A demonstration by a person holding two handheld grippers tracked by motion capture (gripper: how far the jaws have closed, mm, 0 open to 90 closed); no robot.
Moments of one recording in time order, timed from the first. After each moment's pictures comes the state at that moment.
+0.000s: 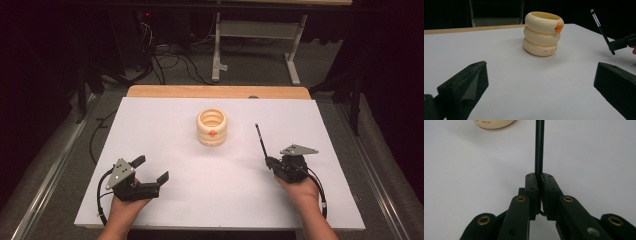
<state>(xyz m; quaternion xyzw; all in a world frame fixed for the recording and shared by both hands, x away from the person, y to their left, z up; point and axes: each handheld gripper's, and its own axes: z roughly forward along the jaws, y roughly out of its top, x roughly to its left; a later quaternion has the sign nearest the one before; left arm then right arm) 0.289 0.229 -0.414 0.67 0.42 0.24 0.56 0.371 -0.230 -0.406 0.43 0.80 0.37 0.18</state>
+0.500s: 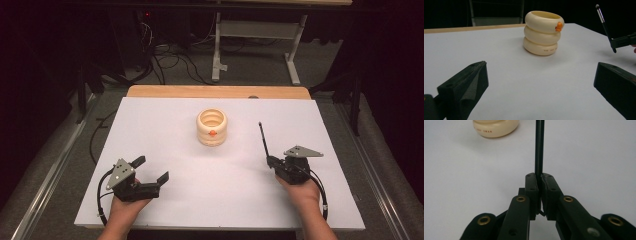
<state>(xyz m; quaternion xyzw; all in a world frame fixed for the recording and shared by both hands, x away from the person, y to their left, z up) 0.289 0.228 -0.415 0.67 0.42 0.24 0.56 0.366 -0.235 -0.407 0.43 0.78 0.40 0.19</state>
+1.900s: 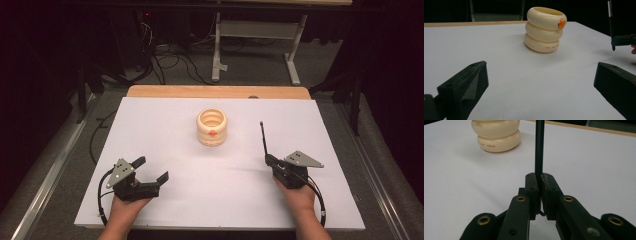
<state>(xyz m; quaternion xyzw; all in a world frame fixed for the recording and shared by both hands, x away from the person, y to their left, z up) 0.293 0.230 -0.420 0.67 0.43 0.23 0.55 0.358 -0.232 -0.422 0.40 0.75 0.46 0.24</state>
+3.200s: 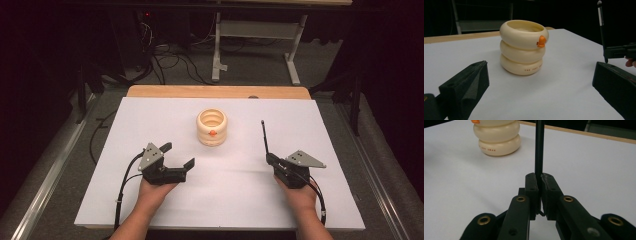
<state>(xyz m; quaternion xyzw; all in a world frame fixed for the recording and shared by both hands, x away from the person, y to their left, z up) 0.334 0.167 -0.406 0.68 0.39 0.22 0.58 0.357 -0.234 -0.418 0.40 0.75 0.47 0.25</state>
